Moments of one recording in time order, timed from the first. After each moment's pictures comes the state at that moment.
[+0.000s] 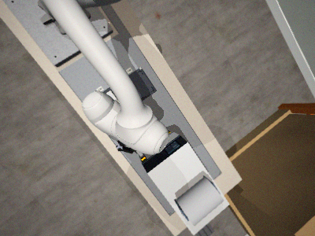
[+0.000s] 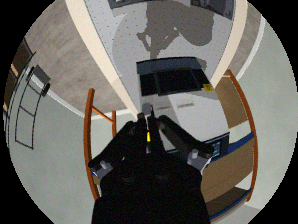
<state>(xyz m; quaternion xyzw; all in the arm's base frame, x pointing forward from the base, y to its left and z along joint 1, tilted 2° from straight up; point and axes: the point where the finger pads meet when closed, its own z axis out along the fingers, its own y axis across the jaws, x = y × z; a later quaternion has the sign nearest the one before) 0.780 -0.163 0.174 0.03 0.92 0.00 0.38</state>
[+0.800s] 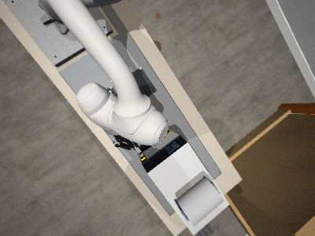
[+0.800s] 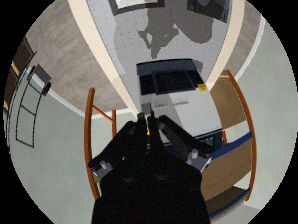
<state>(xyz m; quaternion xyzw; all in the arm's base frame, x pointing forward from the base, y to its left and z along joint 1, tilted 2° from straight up) 0.757 -0.158 0.193 0.02 0.92 0.00 0.38</state>
